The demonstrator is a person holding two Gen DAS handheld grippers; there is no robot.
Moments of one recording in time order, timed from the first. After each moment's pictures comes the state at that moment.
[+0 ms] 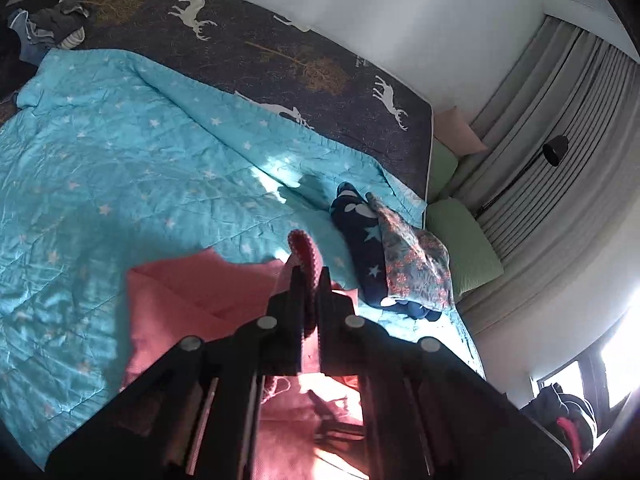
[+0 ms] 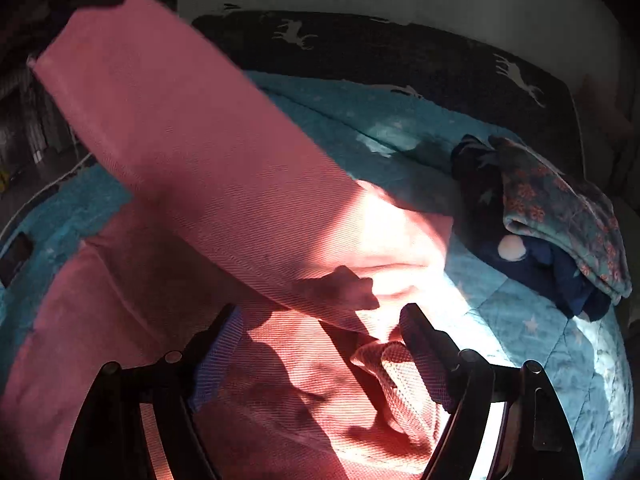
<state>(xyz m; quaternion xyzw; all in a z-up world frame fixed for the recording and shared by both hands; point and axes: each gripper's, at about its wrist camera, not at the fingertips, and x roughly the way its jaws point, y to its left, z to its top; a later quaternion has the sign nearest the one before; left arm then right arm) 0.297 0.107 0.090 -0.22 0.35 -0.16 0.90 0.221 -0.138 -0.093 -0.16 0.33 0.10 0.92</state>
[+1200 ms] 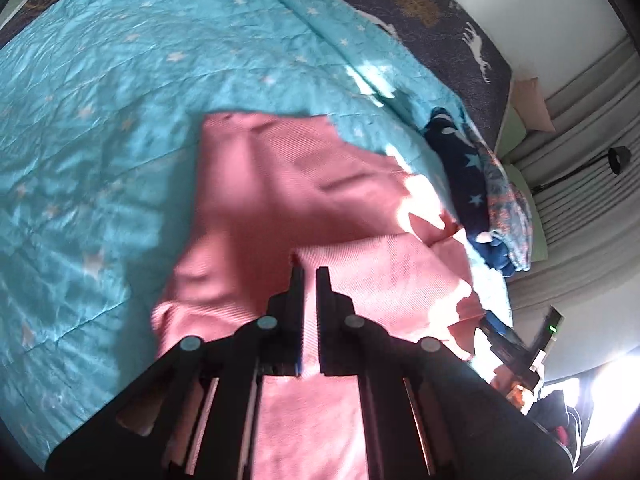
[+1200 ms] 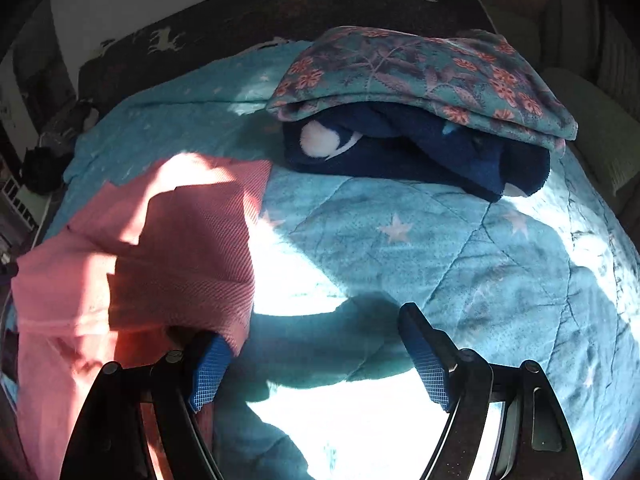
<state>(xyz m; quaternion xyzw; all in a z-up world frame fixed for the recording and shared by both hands) 0.293 0.147 -0.069 -0.26 0.49 -0.09 0.83 0.217 -0.311 -0.110 0.02 0.41 0.02 0.91</state>
